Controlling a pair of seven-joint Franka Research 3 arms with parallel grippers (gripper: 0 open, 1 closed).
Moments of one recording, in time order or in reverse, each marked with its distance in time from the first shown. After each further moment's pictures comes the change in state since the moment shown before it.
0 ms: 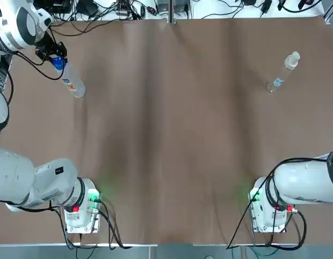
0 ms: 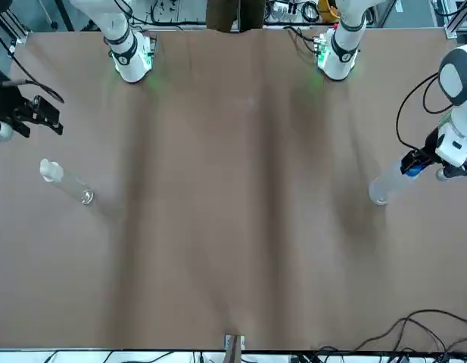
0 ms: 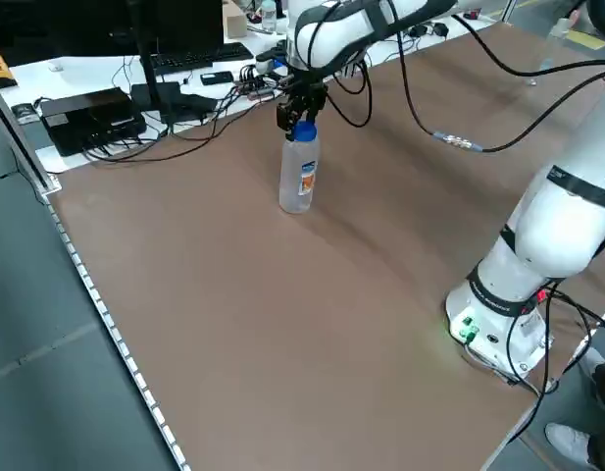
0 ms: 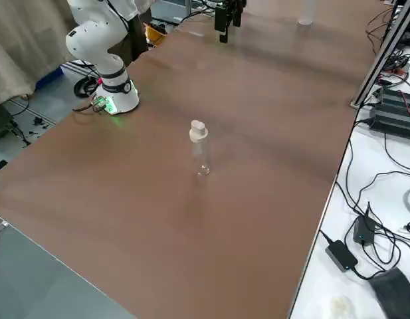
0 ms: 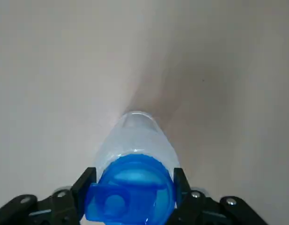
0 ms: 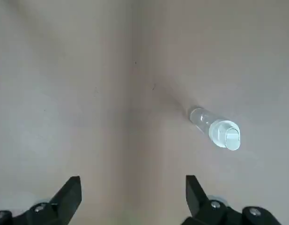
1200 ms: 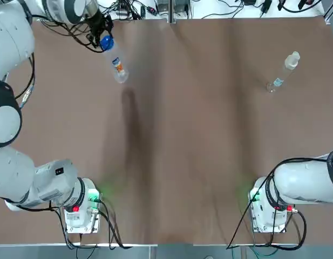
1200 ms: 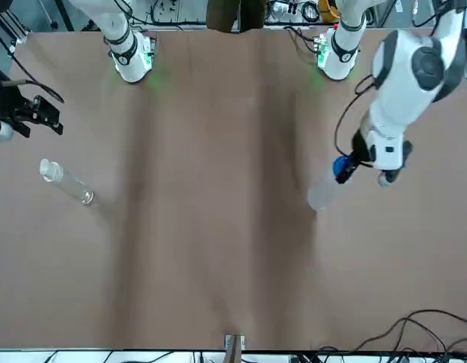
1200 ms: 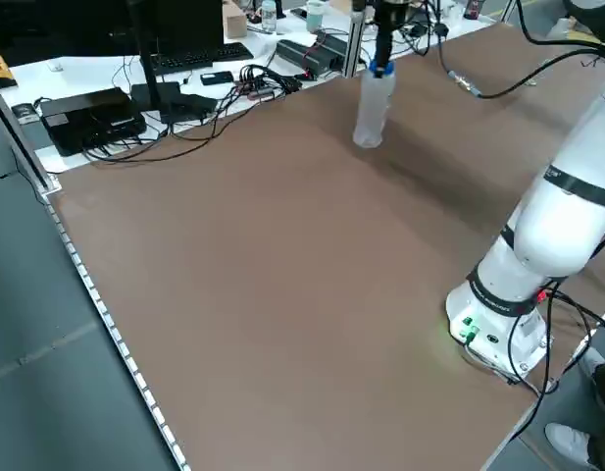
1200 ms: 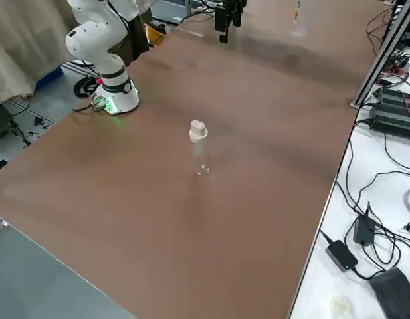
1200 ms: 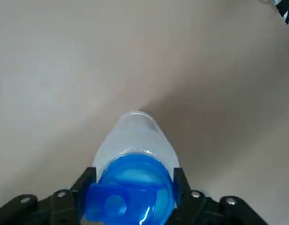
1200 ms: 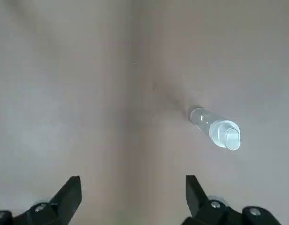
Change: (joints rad) left arm -0.027 0.058 -0.511 0.236 -0.001 -0.139 -1.247; right arm 0.000 0.000 0.000 0.000 0.000 0.000 0.000
